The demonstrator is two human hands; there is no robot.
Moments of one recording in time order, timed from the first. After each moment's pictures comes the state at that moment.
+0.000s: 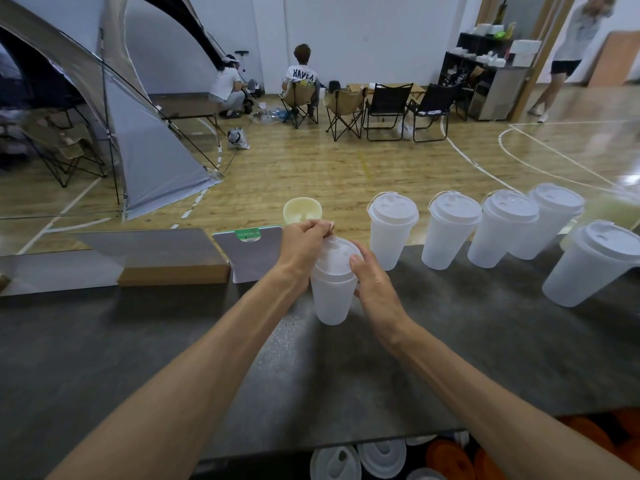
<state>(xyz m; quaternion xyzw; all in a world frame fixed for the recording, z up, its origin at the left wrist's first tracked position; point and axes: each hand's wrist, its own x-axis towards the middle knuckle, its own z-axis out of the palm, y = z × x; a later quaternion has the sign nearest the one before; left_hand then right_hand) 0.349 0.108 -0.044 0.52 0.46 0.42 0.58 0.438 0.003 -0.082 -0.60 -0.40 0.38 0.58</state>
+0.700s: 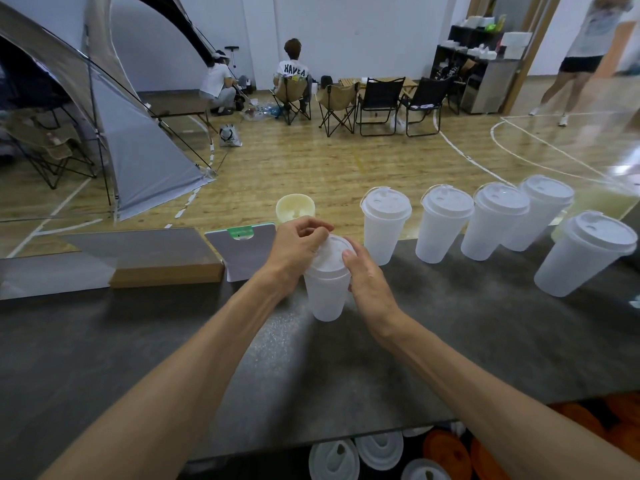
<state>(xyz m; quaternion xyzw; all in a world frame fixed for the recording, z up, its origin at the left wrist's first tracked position) 0.342 0.105 -0.048 0.62 0.41 0.38 0.56 0.438 0.005 -0.079 -0.61 -0.39 0.37 0.58</state>
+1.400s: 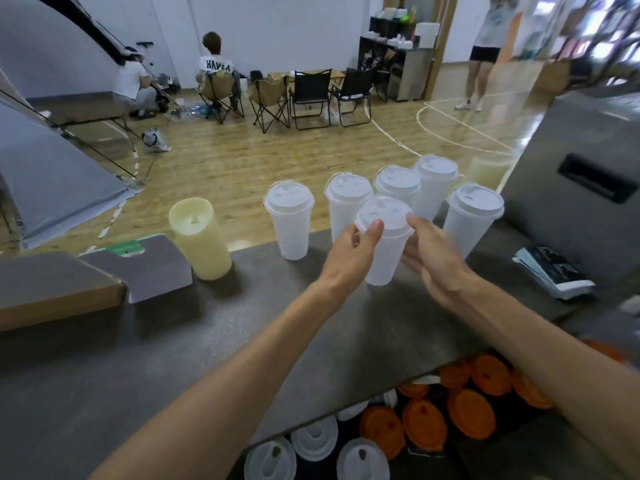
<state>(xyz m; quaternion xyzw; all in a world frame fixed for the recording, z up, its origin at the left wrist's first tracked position) 0.508 -0.017 -0.053 0.68 0.31 0.23 0.62 0.620 -0.102 -0.045 -0.65 -0.21 0.30 0.66</state>
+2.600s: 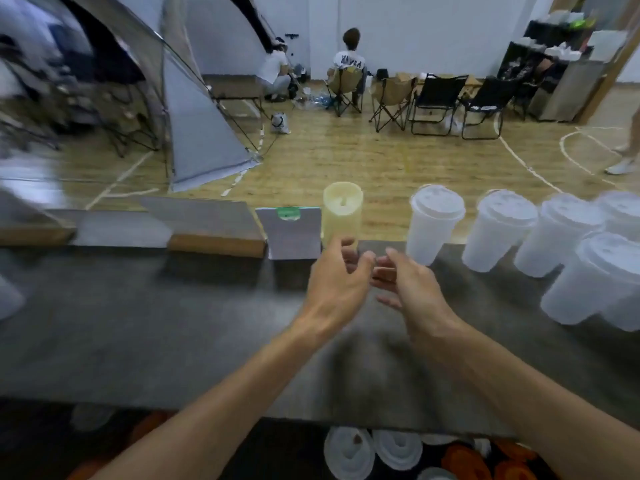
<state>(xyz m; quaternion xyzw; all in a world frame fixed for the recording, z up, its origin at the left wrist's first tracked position) 0.314 0.023 -0.048 0.66 0.51 0.37 0.42 0.430 -0.011 -0.056 -0.66 -0.29 0.44 0.54</state>
